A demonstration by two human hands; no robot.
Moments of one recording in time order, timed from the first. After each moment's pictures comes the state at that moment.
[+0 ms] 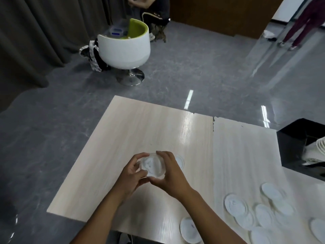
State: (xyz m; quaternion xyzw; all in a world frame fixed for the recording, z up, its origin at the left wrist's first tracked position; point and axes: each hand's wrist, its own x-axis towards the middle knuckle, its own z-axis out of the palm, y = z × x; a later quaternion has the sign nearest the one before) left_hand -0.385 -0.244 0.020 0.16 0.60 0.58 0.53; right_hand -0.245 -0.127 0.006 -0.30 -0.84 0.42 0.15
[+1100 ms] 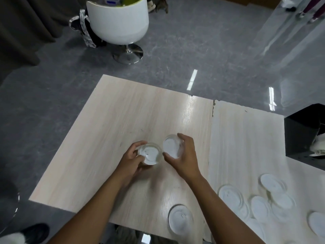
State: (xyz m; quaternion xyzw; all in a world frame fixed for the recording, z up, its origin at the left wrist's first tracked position) left_hand -0.364 -0.190 -0.024 0.06 0.65 0.55 0.52; right_hand -0.199 -0.055 -0.037 -0.43 -0.77 0.43 0.19
